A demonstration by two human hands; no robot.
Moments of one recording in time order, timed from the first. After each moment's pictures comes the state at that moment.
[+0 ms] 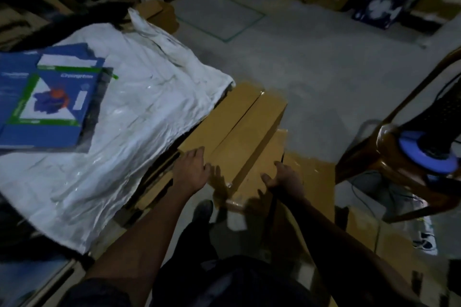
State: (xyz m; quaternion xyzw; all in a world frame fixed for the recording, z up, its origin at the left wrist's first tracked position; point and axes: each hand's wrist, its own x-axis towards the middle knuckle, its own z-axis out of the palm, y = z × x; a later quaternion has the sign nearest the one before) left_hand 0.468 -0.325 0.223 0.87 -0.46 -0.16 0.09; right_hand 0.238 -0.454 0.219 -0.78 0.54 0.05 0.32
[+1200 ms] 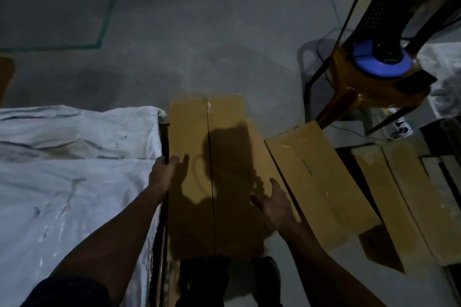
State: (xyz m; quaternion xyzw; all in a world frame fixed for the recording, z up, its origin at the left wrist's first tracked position) left_hand 0.688 -0.658 0.093 0.80 -0.32 -0.47 0.19; right_hand 0.405 -0.563 0.114 -0.38 0.77 -0.11 0.51
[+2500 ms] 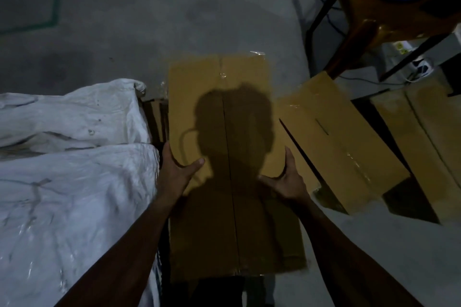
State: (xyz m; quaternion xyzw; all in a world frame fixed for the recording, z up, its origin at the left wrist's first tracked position) left_hand 0.680 -0.618 0.004 0.73 -0.46 -0.46 0.21; right_hand 0.408 -0.542 0.001 -0.34 0.74 -0.22 0.53
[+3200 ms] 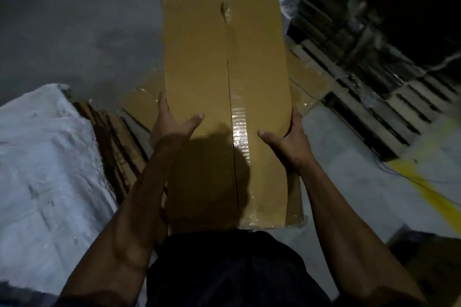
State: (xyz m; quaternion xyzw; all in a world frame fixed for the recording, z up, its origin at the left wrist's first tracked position) left_hand 0.529 -0.308 0.239 0.57 -0.67 -0.44 0.20; right_hand 0.316 -0.133 0.227 -0.26 0.80 -0.43 0.33
